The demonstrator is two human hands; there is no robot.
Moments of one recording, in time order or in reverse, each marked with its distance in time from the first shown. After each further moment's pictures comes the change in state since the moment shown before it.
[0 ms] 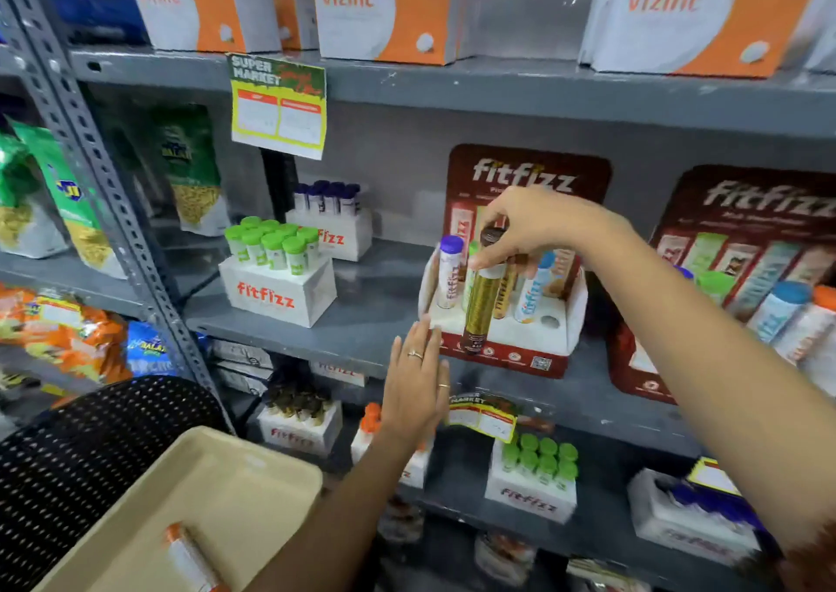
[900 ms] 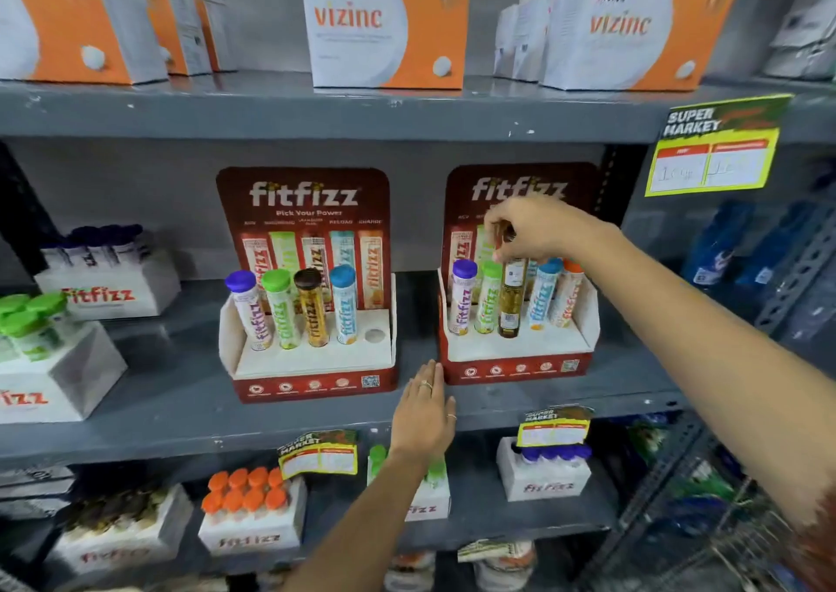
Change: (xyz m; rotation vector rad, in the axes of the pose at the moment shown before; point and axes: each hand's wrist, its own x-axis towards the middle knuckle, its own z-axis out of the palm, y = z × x) left_hand 0.029 0.159 0.139 -0.021 -0.479 0.179; right_hand -0.098 0.190 -0.051 -0.178 0.215 0.349
